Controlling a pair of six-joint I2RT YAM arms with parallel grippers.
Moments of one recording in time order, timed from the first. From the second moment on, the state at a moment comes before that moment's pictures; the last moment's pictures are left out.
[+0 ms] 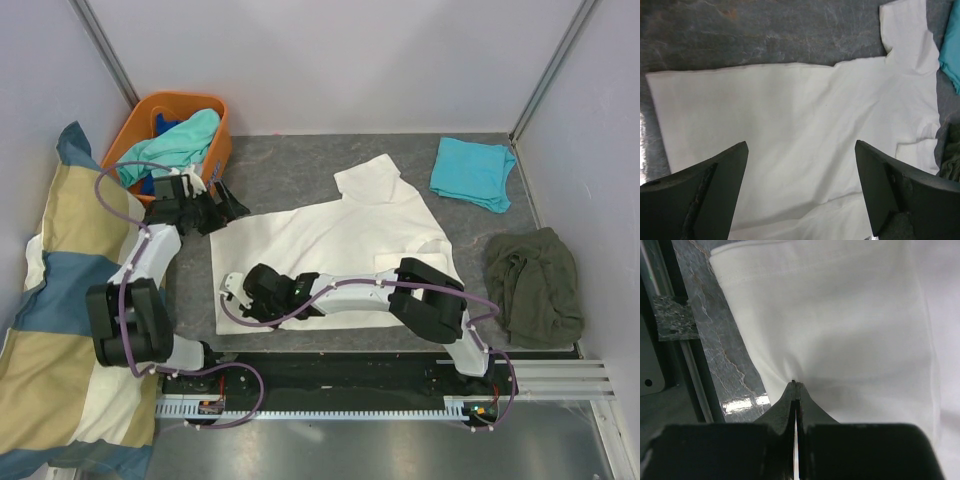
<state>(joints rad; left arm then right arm) 0.15 1.38 0.94 -0.27 0.48 -0.36 1.25 2.08 1.46 -0.21 -0.08 -0.05</state>
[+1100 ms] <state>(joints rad) -0.17 2.04 1.43 -0.51 0.42 -0.24 1.25 2.05 1.42 -0.17 -0.07 -0.03</state>
